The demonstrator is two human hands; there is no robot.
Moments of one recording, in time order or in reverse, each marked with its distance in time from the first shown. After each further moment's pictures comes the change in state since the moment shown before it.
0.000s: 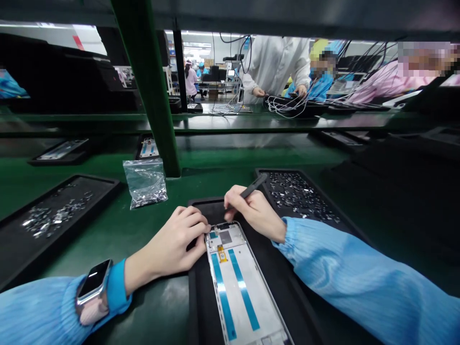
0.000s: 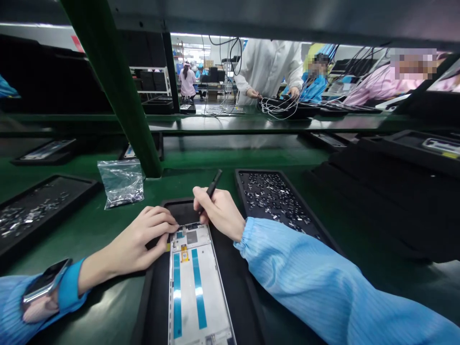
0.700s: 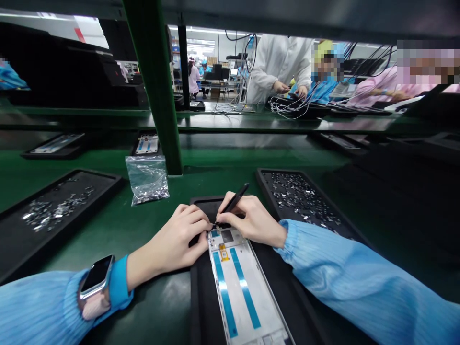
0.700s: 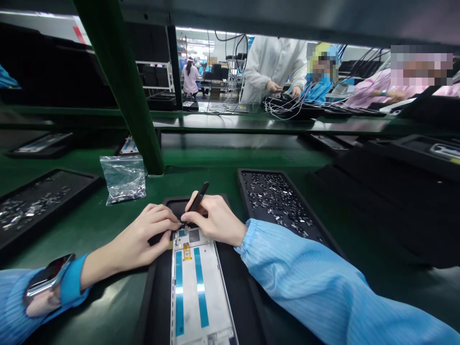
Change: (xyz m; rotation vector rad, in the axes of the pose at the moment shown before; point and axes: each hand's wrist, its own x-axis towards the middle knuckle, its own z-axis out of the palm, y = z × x) left_hand 0.002 0.003 0.002 -0.048 0.019 -0.034; right_hand -0.004 -0.006 0.008 -0.246 -0.150 -0.273
